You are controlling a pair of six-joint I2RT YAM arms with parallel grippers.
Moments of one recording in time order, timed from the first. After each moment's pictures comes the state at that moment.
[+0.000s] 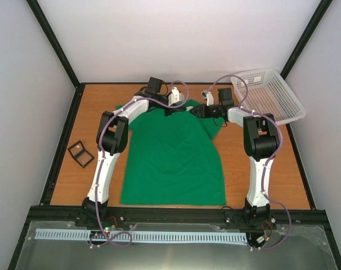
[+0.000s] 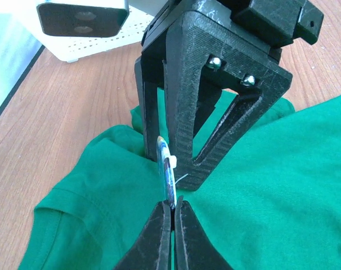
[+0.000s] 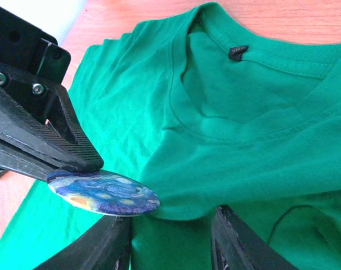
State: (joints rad) left arm -0.39 2.44 2.04 -0.41 0.94 0.89; right arm 0.18 2.16 1.46 -0.07 -0.82 0.13
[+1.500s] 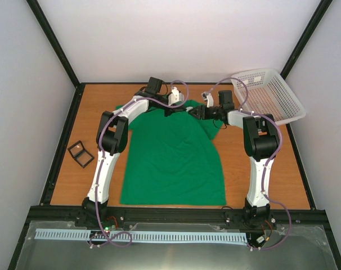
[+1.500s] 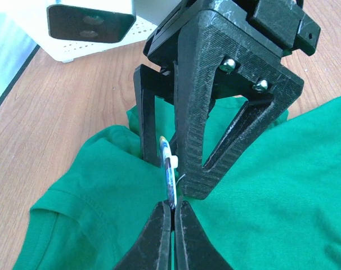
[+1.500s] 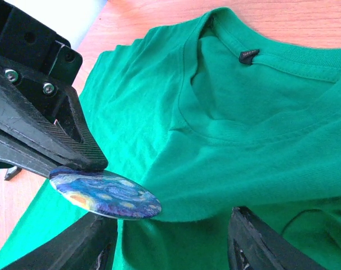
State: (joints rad) left arm -0.39 2.44 2.04 -0.43 0.95 0.89; right arm 0.18 2.16 1.38 0.07 -0.86 0.19
